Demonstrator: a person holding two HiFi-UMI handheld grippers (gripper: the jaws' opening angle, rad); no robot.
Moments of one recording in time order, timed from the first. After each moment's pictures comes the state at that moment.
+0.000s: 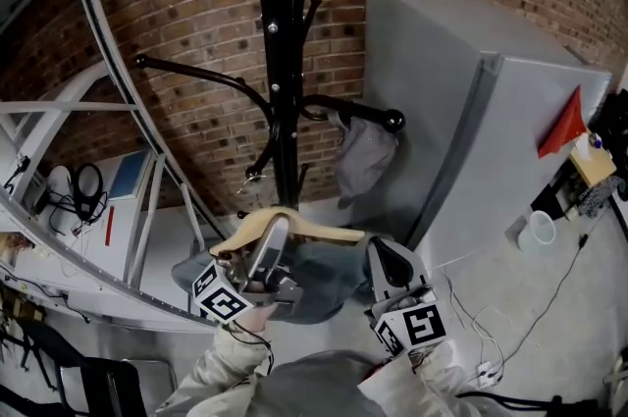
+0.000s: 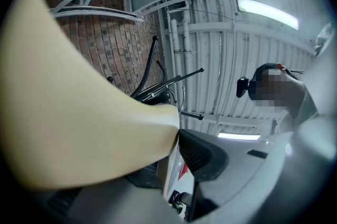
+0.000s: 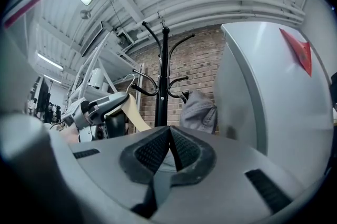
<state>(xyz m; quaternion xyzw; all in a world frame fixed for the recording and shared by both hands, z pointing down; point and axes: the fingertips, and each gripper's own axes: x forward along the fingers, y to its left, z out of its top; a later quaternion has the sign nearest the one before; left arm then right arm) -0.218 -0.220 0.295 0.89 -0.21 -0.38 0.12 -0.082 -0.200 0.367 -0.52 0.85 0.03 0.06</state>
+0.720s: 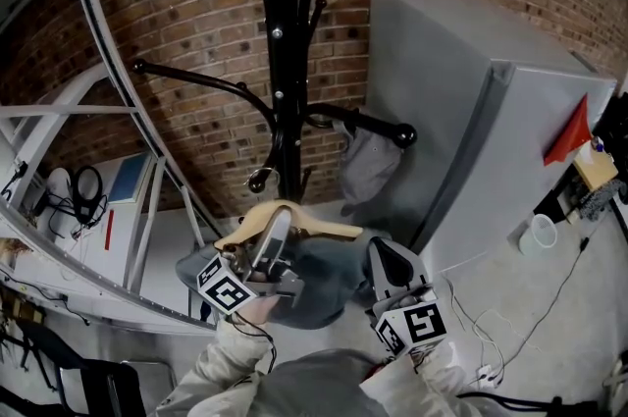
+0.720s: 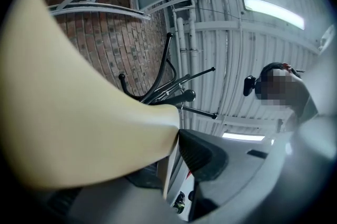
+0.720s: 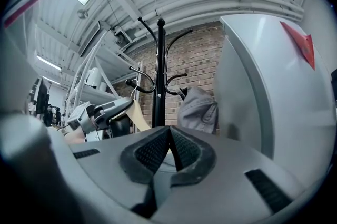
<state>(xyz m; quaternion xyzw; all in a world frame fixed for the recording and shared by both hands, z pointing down) -0.223 -0.259 0.311 0.89 -0.23 -0.37 0.14 -0.086 -0.220 0.374 -0.52 0.85 0.02 0.06</state>
